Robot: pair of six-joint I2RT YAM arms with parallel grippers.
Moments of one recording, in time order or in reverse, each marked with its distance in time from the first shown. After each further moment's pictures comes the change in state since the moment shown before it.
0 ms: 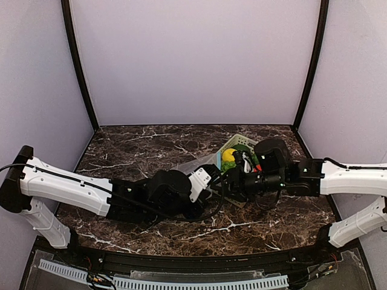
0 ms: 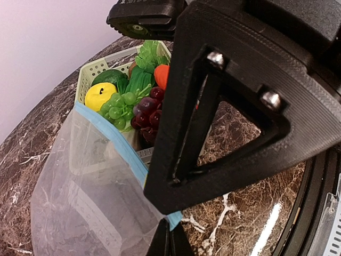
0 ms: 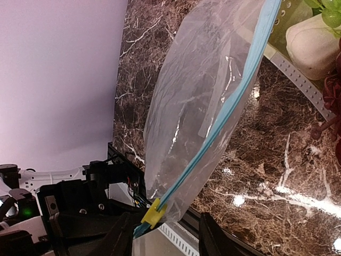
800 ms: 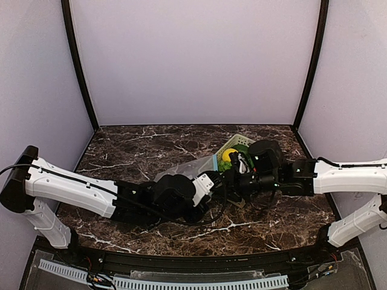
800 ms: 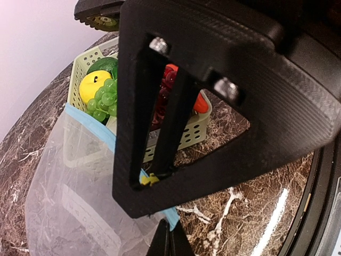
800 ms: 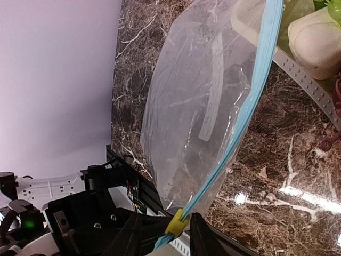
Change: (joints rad) left arm 0.000 0.037 0.000 -0.024 0.005 0.028; right arm 0.001 0.066 0.015 0.040 -0.002 0.026
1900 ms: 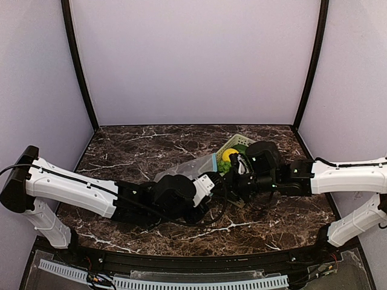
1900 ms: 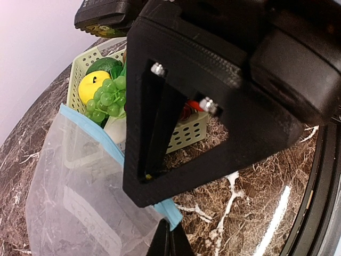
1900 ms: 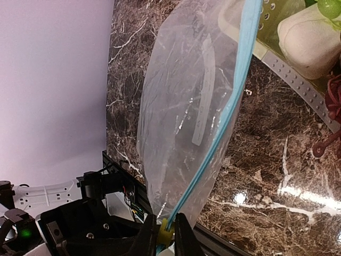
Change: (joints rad) left arm 0.000 0.003 0.000 0.000 0.000 0.020; right arm 0.000 0.024 0.000 0.001 0.027 0.021
